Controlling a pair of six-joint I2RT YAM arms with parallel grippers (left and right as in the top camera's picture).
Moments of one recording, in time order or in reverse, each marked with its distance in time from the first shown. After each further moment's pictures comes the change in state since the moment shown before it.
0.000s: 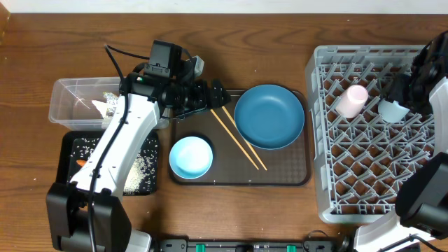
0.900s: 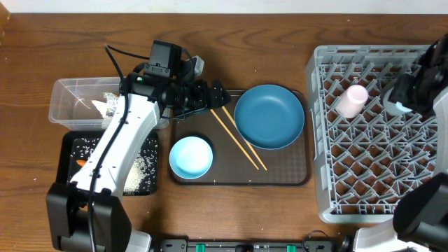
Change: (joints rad) left arm 0.000 0.000 0.000 0.000 0.000 0.000; right arm 0.003 -0.098 -0.021 -0.022 0.000 -0.002
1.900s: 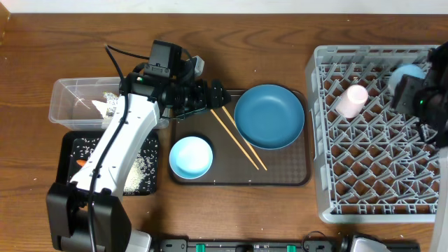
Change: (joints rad) left arm 0.000 0.000 0.000 0.000 0.003 0.000; right arm 0.095 -0.382 -0.006 -0.093 0.004 -0.014
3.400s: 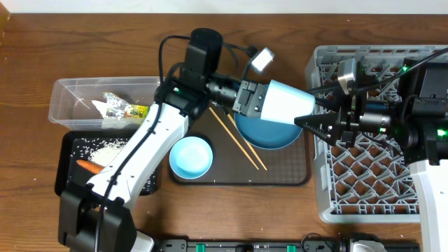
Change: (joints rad) left arm -0.212 0.000 -0.003 0.686 0.880 -0.246; right arm 0.235 -0.106 -0.171 0.127 -1.321 -0.575
